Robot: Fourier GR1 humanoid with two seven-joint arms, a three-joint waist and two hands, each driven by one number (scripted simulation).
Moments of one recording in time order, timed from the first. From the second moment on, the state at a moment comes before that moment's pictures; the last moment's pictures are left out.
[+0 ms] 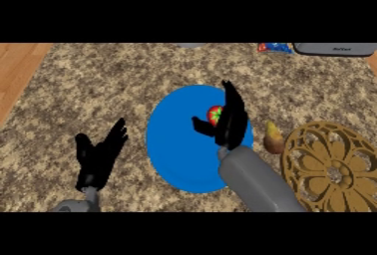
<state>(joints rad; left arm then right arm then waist) -0.04 0.09 -0.09 -1.40 0.10 0.05 0.22 -0.63 -0.01 0.57 -0.88 0.71 -1.07 0.70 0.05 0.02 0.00</state>
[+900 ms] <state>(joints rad) -0.01 0.10 -0.06 -1.41 0.11 0.04 0.22 -0.19 -0.11 0.49 -1.38 0.08 -0.96 -0.04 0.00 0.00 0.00</state>
